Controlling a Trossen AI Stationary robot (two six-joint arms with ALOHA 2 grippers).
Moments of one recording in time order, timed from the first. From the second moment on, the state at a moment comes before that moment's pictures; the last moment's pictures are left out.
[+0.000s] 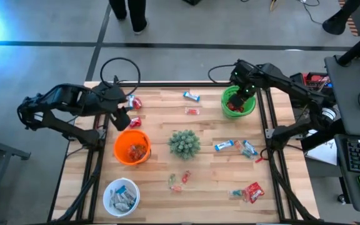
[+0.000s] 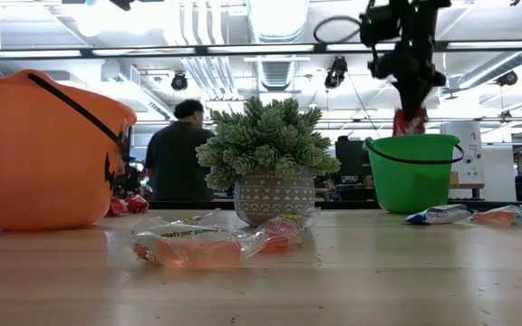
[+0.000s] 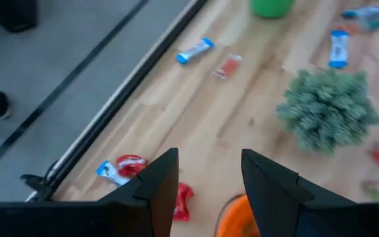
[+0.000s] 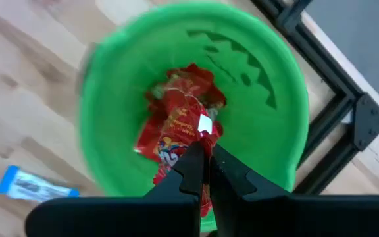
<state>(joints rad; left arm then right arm) -0.06 1.15 1.60 -1.41 -0.50 -0.47 -0.71 1.38 1.32 -1.27 0.10 0.10</state>
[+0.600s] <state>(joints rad) -0.05 1.19 1.60 -1.41 -0.61 -0.45 -0.77 1.39 1.29 -1.20 0.07 -0.03</state>
